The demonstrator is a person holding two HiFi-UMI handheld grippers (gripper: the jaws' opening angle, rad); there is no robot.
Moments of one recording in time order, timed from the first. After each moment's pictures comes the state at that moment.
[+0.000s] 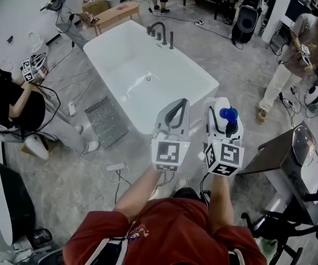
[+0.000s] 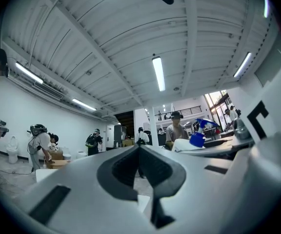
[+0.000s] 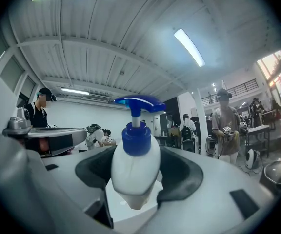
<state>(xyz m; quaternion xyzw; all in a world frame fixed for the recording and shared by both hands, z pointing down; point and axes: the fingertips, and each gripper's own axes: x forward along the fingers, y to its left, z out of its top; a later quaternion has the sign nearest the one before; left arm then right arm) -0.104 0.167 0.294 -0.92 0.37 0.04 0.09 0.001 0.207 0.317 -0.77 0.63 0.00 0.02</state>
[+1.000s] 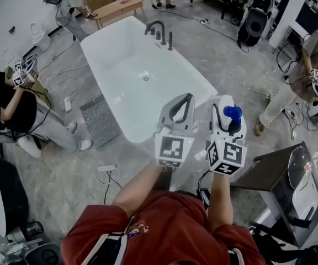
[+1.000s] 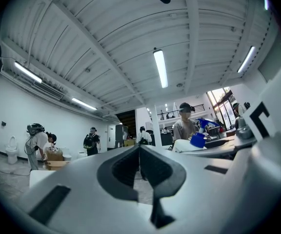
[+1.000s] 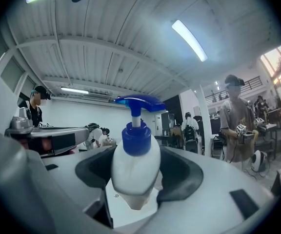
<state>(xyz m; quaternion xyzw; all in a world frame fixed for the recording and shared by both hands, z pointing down) -0.003 0.082 0.296 -0.92 0.38 0.04 0.09 0.099 0.121 0.323 -0.76 0.65 0.00 0.02</state>
